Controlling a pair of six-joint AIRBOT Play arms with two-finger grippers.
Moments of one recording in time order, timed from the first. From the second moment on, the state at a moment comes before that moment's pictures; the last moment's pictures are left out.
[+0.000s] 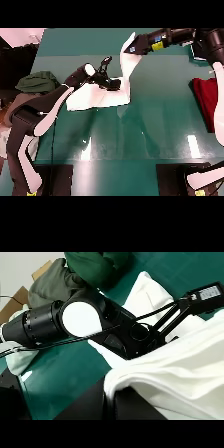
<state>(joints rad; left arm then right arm) -0.44 -2.00 1.79 0.88 -0.91 -1.43 0.22 -1.68 2.02 -0.65 1.37 1.25</state>
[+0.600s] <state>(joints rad) -0.11 -1.63 1.82 1.18 -1.11 -1.43 0.42 -1.81 2.03 -0.65 1.16 1.21</state>
